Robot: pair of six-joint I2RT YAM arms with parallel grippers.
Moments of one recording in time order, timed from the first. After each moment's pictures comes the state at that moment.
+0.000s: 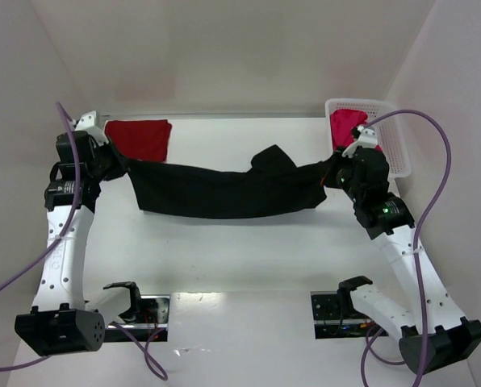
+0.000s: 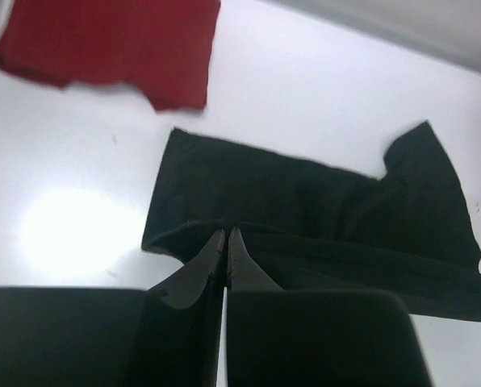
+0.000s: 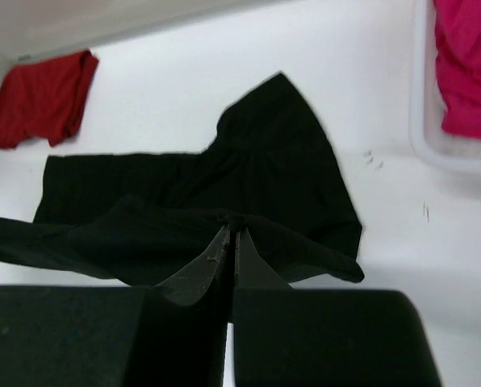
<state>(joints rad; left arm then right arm) 0.14 1.07 1.22 -0.60 0.16 -0.28 0.26 0.92 1.01 -0.41 0.06 0.39</state>
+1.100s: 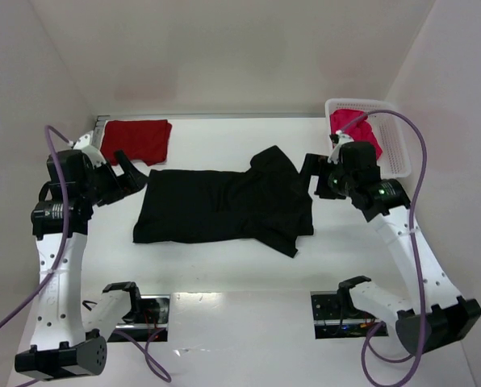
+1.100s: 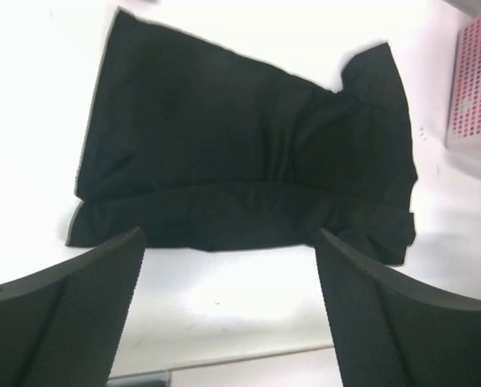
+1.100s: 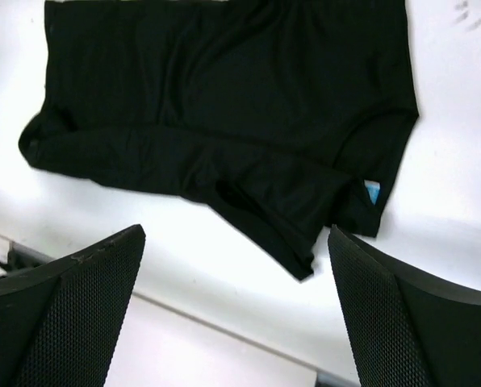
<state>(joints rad) 0.14 0.91 1.22 -0.93 0.29 -0.37 0.27 1.01 1.14 -0.82 -0.20 0.39</state>
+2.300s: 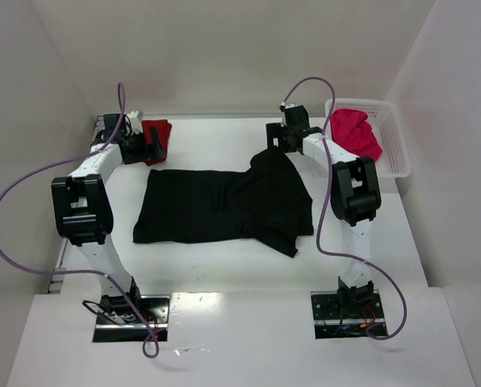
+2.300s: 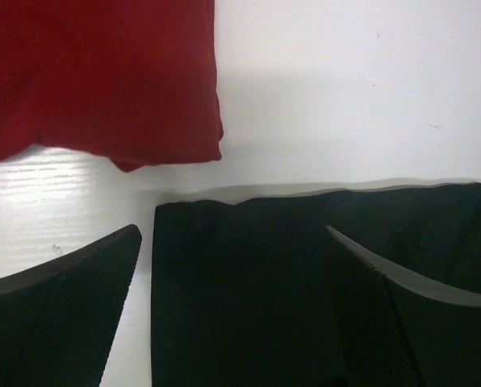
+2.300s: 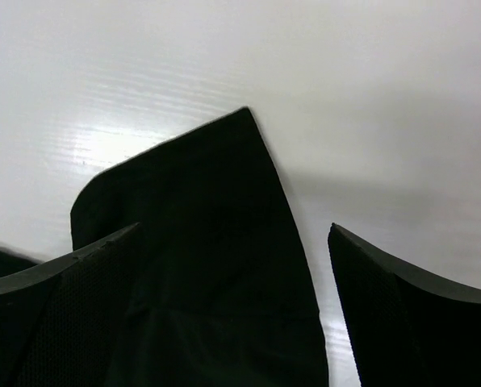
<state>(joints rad) 0.14 1.88 1.43 -0.35 0.32 -0.13 0.27 2.14 1.67 -0.31 0.03 0.14</state>
